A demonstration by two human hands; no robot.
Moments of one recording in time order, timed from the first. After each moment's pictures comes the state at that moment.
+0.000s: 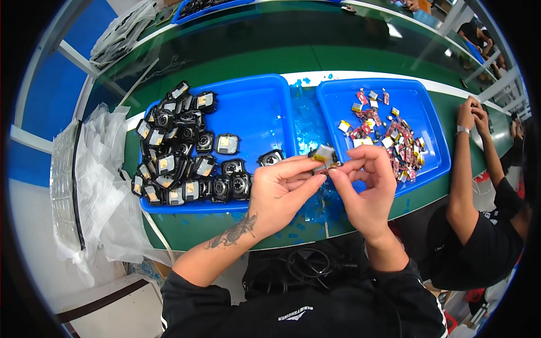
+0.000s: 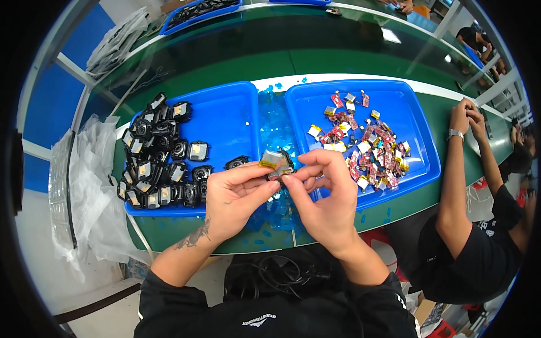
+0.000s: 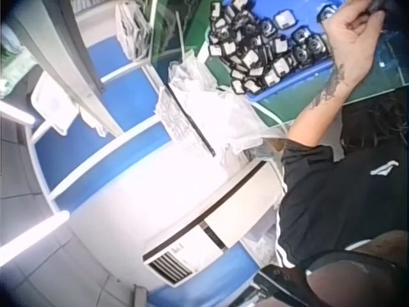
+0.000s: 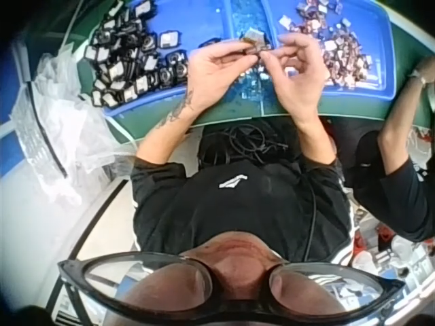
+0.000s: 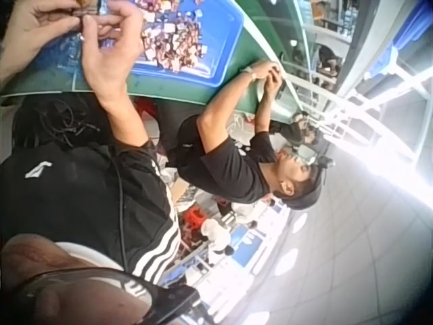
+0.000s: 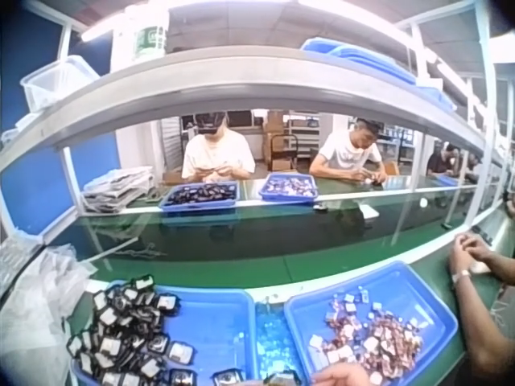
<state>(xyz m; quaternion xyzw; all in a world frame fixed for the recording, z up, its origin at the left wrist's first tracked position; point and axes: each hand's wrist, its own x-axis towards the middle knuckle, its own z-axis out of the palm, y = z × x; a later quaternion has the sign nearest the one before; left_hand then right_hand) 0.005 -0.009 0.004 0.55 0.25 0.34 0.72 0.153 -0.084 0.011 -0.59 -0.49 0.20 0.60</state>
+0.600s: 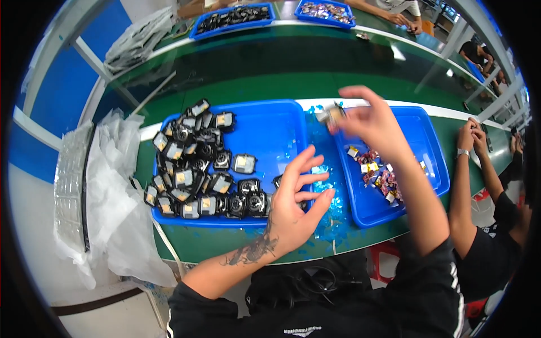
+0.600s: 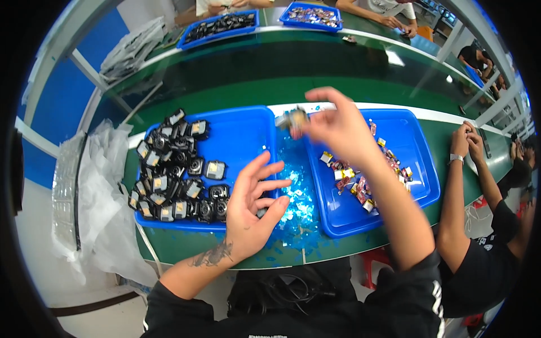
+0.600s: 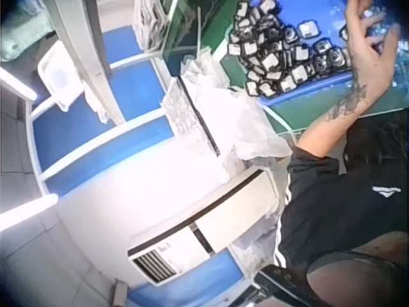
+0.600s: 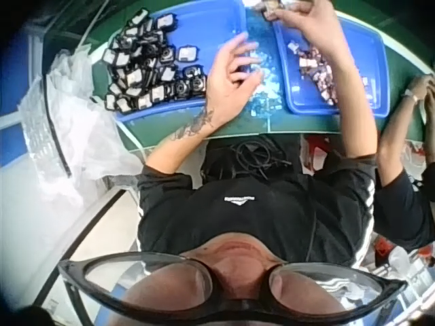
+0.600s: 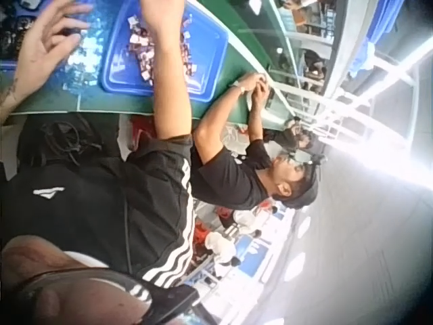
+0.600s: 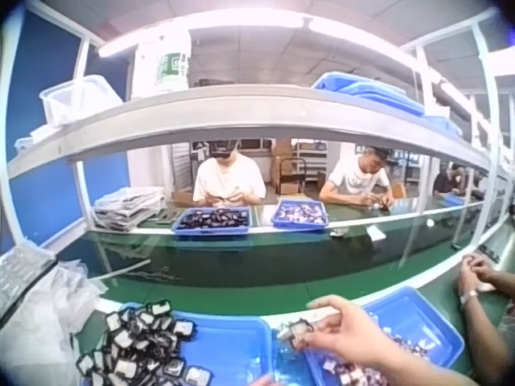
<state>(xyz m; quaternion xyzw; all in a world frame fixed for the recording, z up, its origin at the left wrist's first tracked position) 0.004 -0.012 0.012 0.63 0.29 0.44 0.58 0.216 0.033 0.052 -0.57 -0.53 0.42 0.48</state>
